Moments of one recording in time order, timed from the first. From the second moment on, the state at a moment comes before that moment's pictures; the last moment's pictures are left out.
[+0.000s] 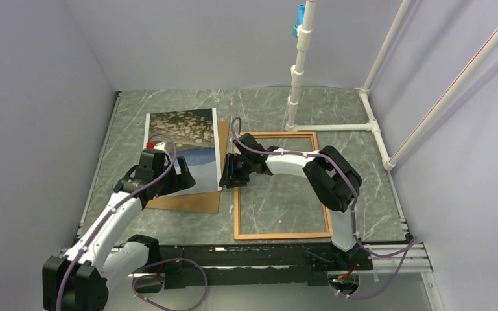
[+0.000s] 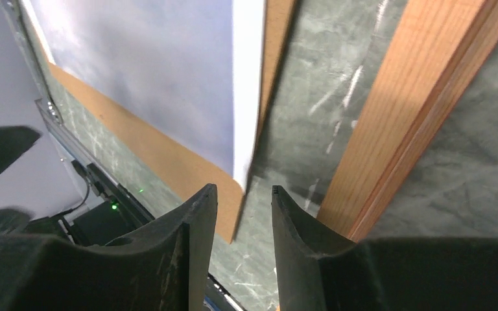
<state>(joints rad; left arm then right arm) -0.24 0.96 0.64 -0.56 0.07 -0.51 0.77 1.97 1.21 -0.13 -0.40 0.84</state>
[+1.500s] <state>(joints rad) -0.27 0.83 0.62 -0.56 0.18 -0.60 0.80 0.82 0.52 -0.49 -0.29 0.87</state>
